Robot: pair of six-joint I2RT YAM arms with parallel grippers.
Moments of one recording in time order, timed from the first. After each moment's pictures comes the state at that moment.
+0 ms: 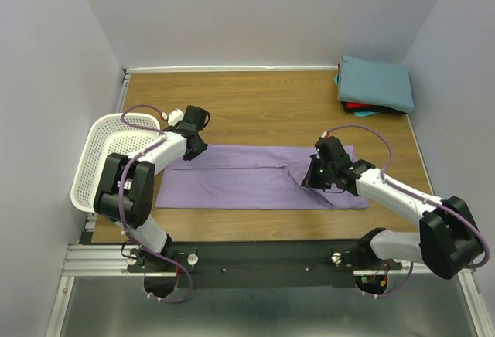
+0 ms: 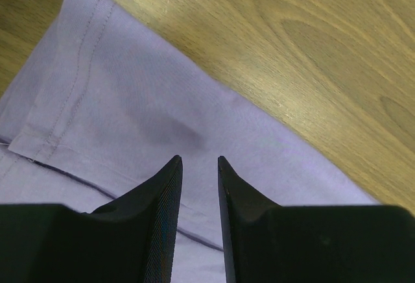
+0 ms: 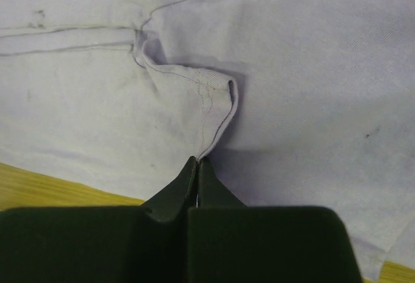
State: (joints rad) left arm -0.30 1.63 0.99 -0.43 -0.32 -0.89; right arm 0.53 1.23 0.64 -0.36 -0.03 0.68
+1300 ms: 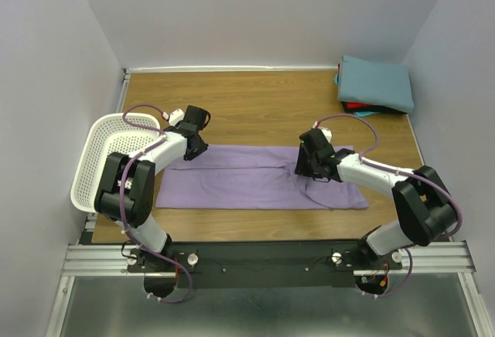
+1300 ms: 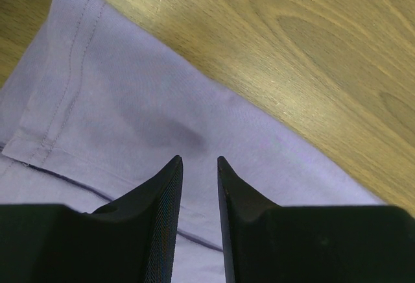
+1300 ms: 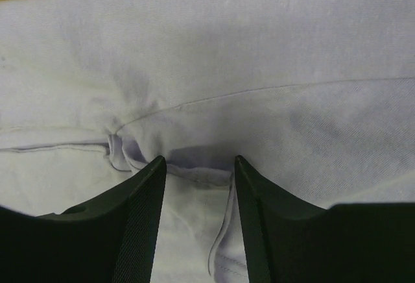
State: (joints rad) left arm -0.30 1.64 0.99 -0.42 -0.30 -0.87; right arm 0.57 1.50 0.77 -0.27 0.21 0.66
